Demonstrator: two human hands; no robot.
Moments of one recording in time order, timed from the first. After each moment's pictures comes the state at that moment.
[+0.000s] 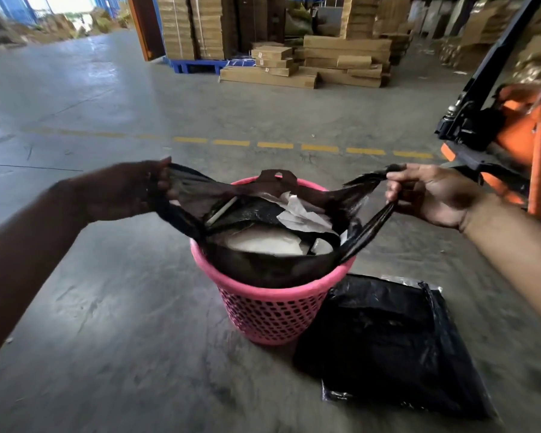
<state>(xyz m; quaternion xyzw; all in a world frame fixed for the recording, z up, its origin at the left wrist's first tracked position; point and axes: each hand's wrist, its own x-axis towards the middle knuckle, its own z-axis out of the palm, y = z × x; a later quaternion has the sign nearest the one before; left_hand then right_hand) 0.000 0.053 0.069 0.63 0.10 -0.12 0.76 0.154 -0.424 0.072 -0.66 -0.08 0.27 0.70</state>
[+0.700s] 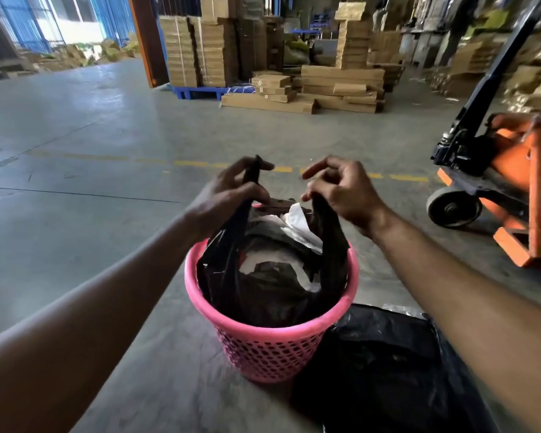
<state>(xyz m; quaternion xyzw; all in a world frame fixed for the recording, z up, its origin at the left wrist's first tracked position) 0.070 -0.078 0.069 0.77 -0.08 0.11 0.63 0.144 -0.299 0.083 -0.78 -0.27 -0.03 0.57</state>
